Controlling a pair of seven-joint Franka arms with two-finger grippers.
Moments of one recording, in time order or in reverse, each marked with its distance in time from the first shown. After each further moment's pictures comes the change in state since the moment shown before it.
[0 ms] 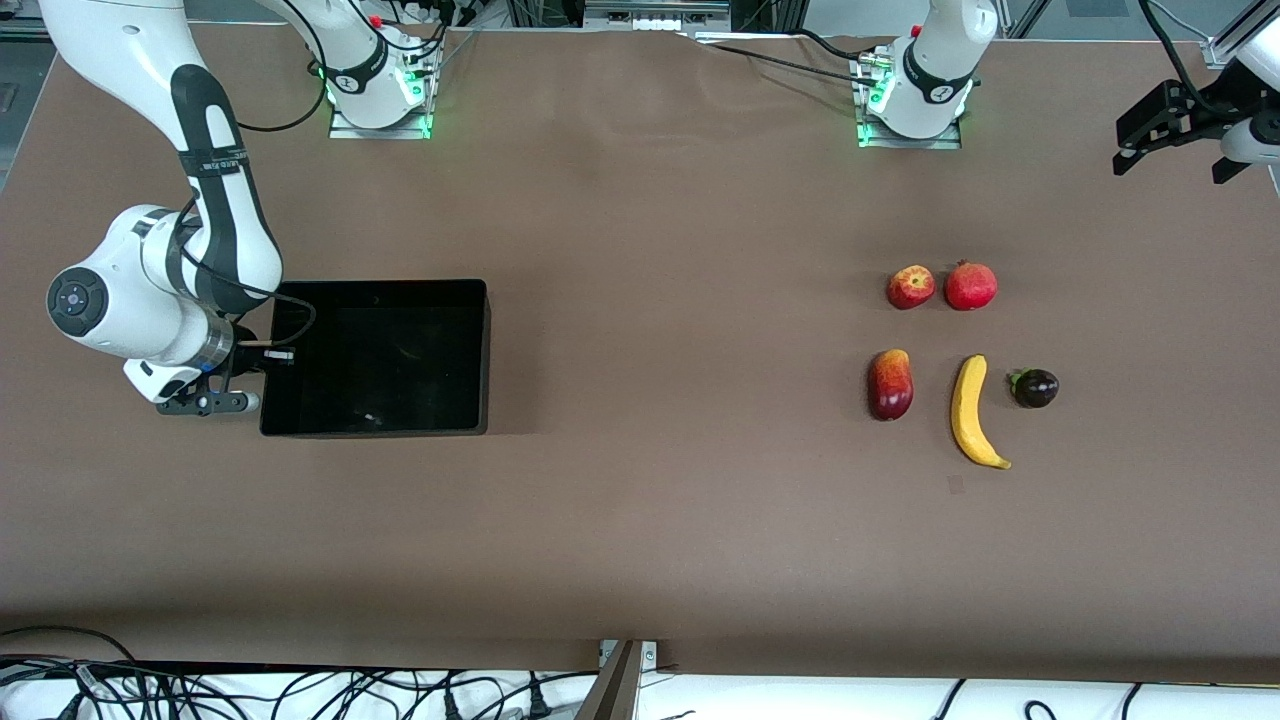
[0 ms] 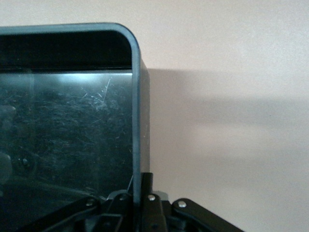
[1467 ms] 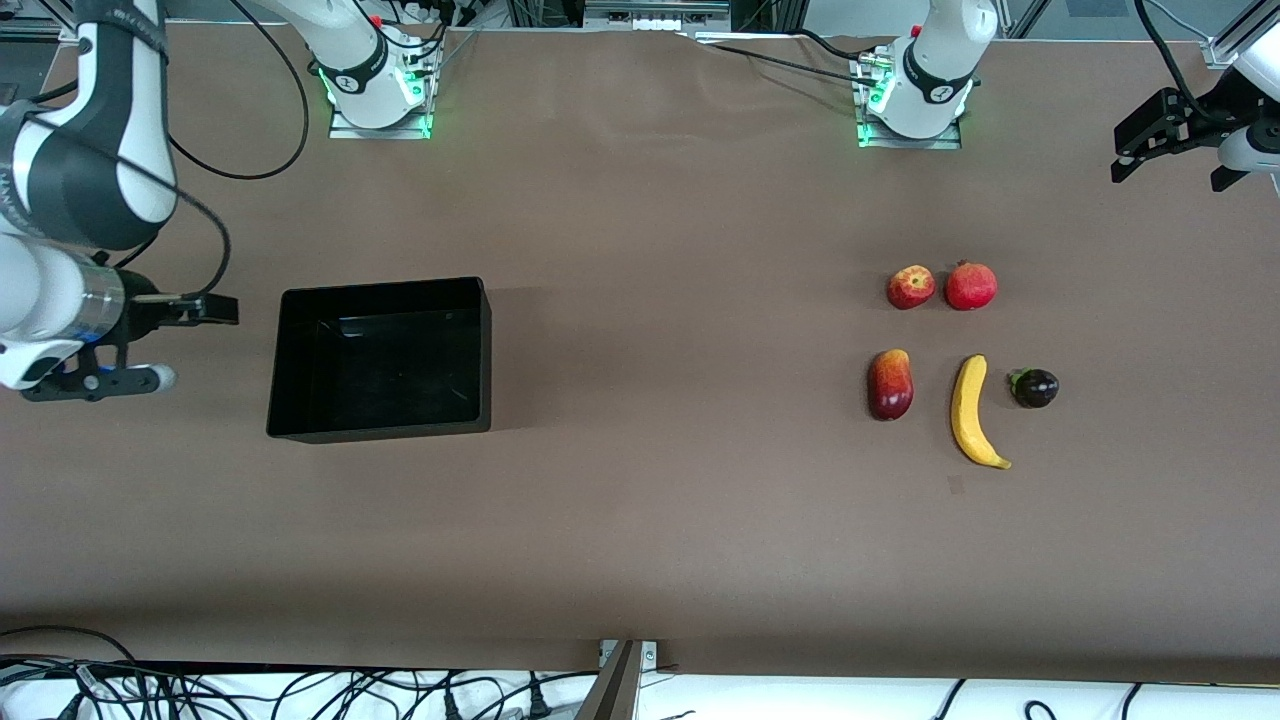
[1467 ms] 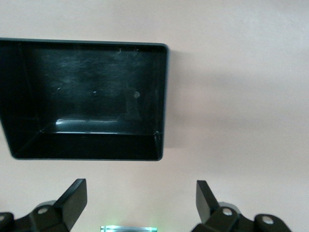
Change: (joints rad) left arm 0.006 0.017 0.004 0.009 0.000 0.010 0.000; right arm 0.093 -0.059 -0.034 0.606 -0.209 -0.818 0.145
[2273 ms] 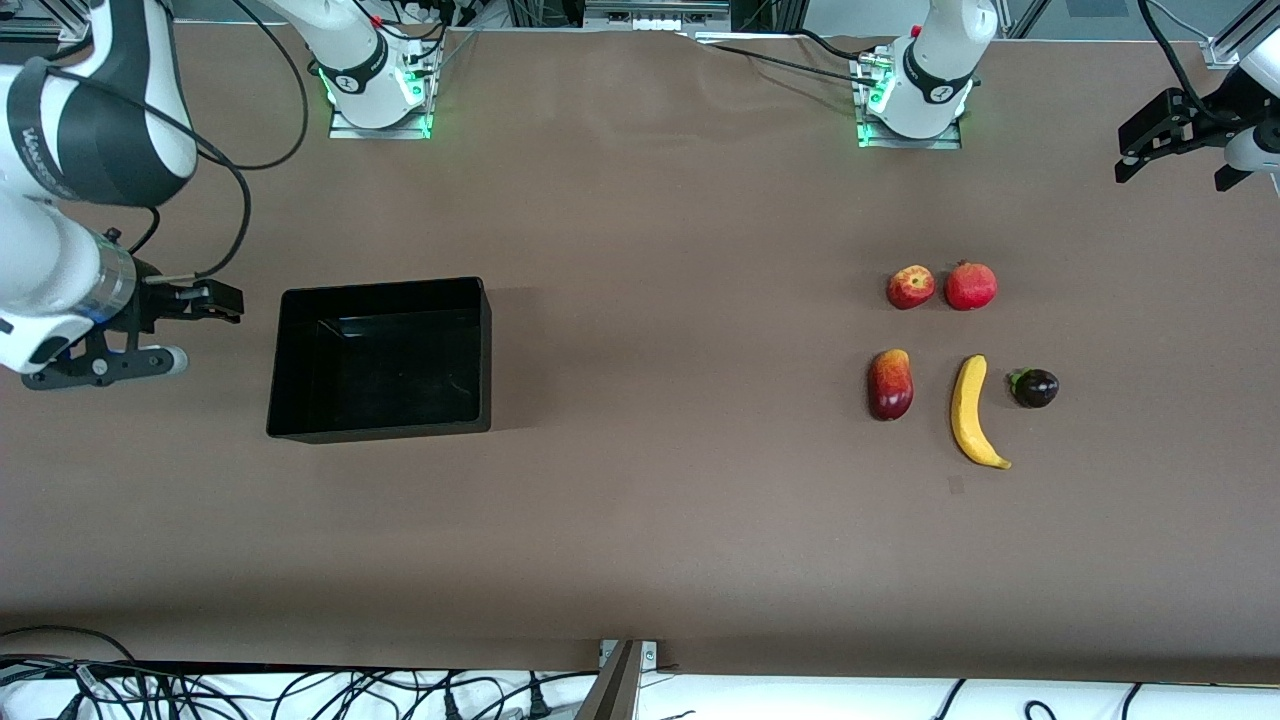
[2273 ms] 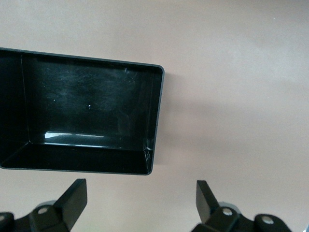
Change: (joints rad) left arm 0.000 0.000 0.005 0.001 0.000 0.000 0.000; right arm -0.257 -0.156 0.332 -0.166 -0.165 0.170 0.039
